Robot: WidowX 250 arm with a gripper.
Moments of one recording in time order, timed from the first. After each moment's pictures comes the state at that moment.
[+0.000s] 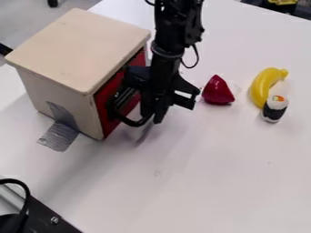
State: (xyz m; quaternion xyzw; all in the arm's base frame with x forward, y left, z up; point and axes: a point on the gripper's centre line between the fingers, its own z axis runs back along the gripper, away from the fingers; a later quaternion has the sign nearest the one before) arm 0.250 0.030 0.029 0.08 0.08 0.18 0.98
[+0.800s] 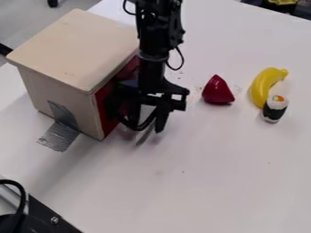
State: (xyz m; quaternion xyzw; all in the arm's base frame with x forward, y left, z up) arm 0.248 0.029 0.028 0.04 0.09 0.22 0.97
